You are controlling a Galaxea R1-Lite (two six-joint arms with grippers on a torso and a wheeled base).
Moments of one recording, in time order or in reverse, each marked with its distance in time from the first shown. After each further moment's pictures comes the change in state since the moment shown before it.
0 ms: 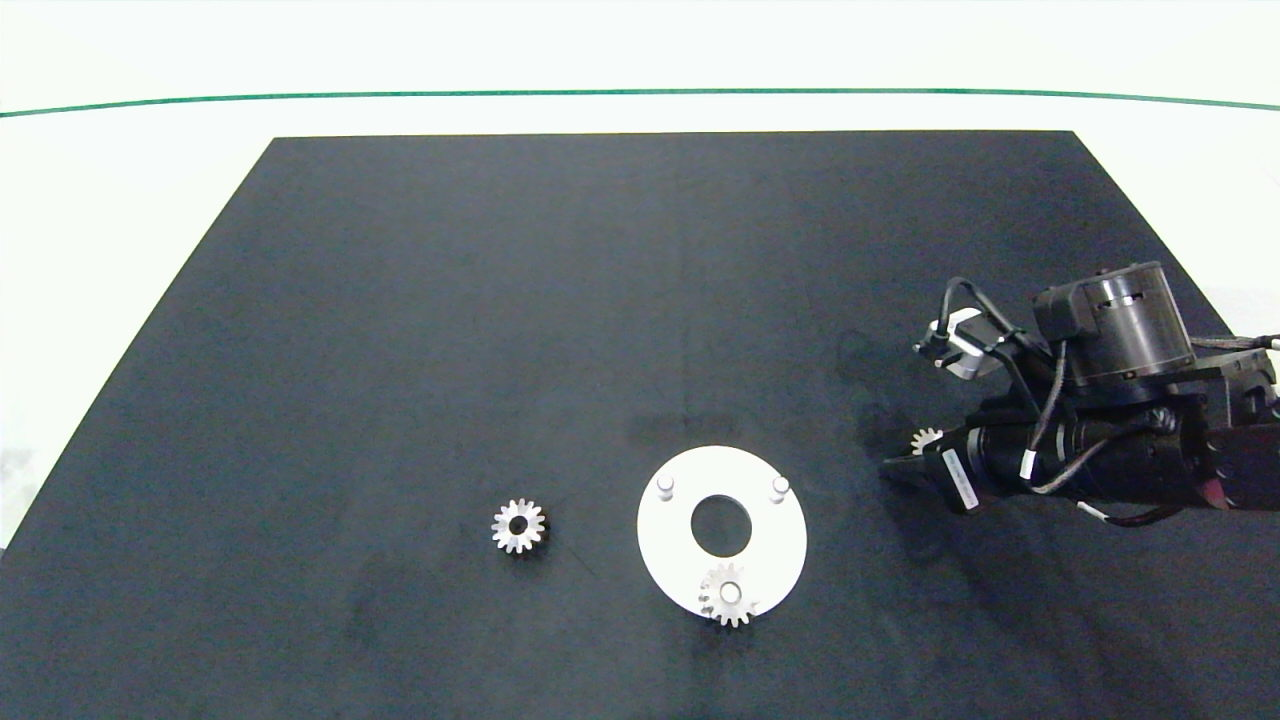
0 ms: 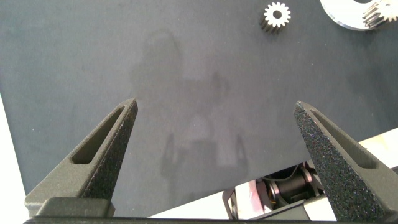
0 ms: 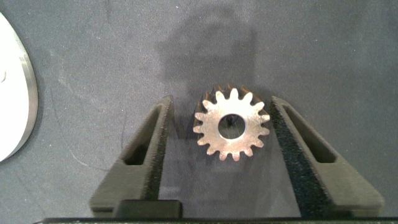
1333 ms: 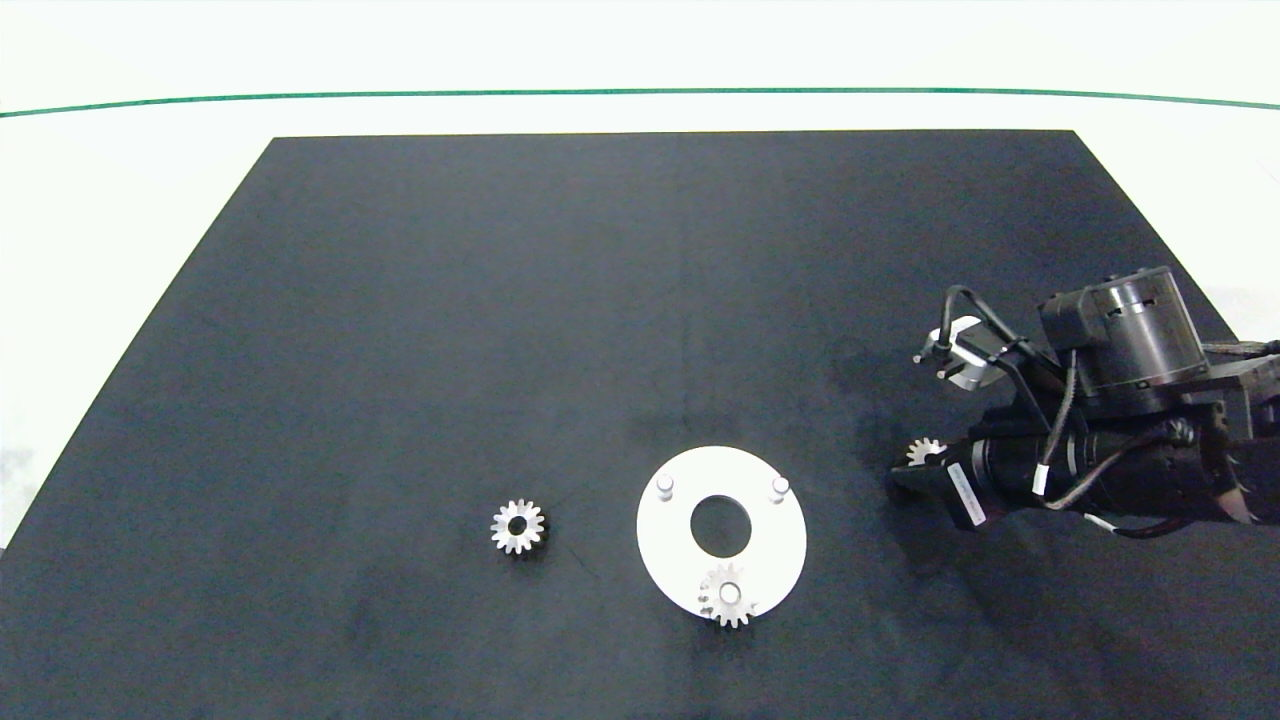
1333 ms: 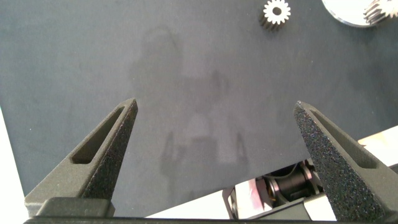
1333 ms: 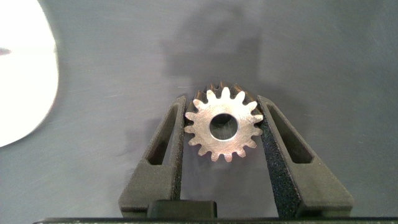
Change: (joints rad) left arm -0.004 0.009 0.005 0.000 0.000 0.001; right arm 0.036 -0.036 0.019 0.032 0.017 -0.009
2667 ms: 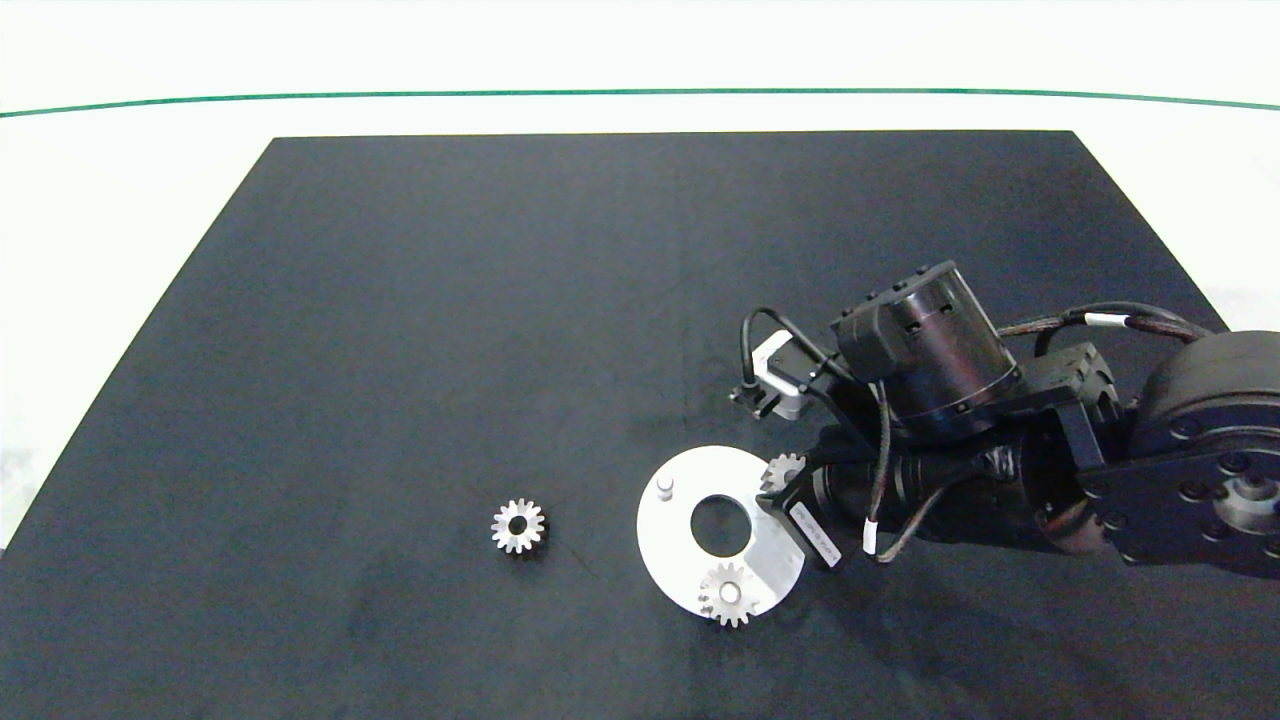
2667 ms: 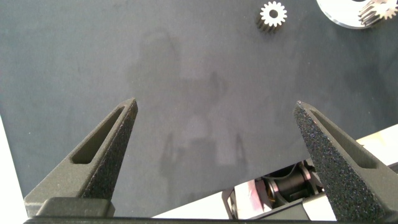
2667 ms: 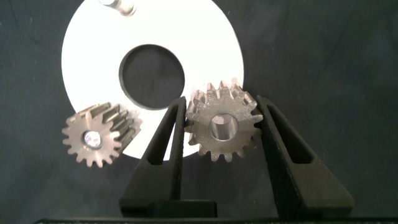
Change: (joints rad) left arm -0.011 0.003 -0.008 -0.001 0.000 0.001; right arm 0.374 0.138 -0.251 0.159 -0.184 0.001
